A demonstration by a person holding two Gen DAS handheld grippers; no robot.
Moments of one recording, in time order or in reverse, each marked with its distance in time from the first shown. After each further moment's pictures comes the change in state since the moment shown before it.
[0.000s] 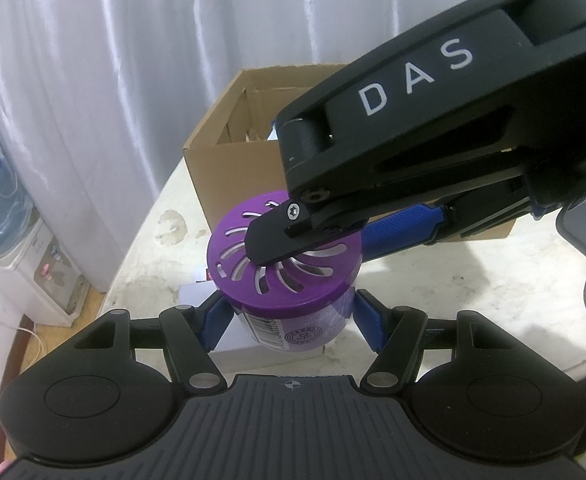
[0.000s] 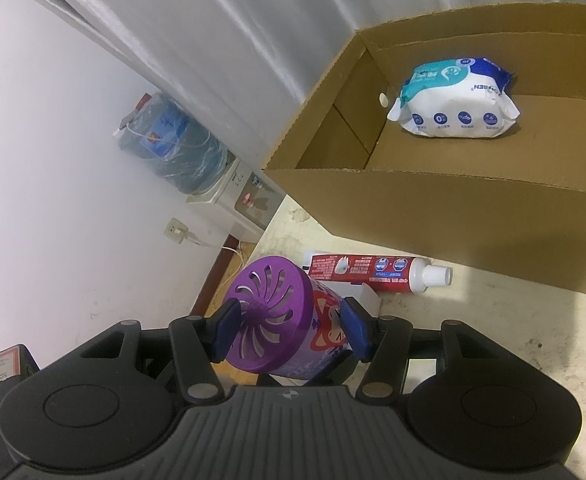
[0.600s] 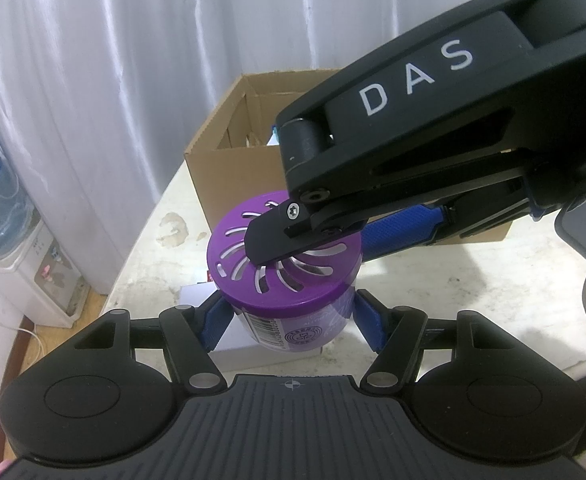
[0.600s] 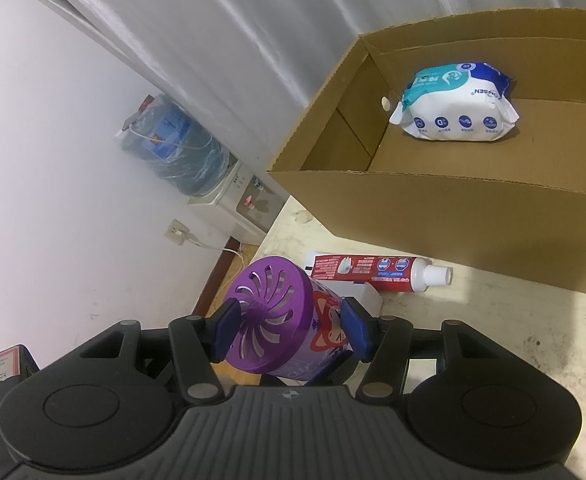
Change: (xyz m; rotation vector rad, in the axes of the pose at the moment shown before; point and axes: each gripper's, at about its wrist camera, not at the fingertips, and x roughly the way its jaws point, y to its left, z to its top) left arm -0.001 -0.001 -0.001 -0.001 -0.009 0.003; right arm -0.003 0.002 -0.001 -0.008 -0.009 0.002
